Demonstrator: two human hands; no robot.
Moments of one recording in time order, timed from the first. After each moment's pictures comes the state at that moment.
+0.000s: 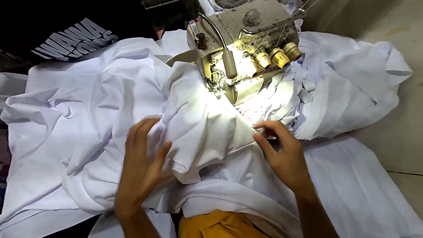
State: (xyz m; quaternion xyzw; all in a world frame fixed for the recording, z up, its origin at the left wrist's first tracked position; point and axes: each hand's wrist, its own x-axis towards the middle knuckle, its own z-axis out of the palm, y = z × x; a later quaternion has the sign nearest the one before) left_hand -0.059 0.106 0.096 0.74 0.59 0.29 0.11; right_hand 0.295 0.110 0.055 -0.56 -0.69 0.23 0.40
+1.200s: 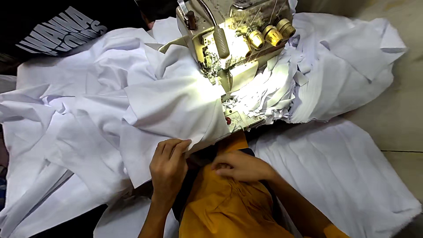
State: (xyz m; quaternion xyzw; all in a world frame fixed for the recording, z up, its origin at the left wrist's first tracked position) left_hand -0.005 0.065 0.048 0.76 0.56 0.33 -0.03; right_hand 0.243 0.090 0.019 -0.33 -0.75 0.57 0.04
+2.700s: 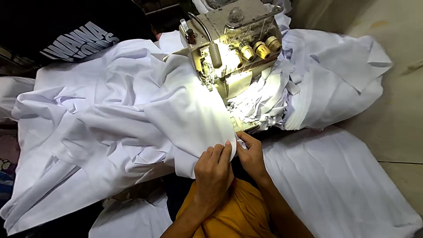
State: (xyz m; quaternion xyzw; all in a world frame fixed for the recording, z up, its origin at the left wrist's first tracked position) left_hand 0.110 0.050 0.050 0.77 0.54 0.34 -0.03; right_hand 0.244 0.083 0.017 -0.47 -0.54 0.44 0.55
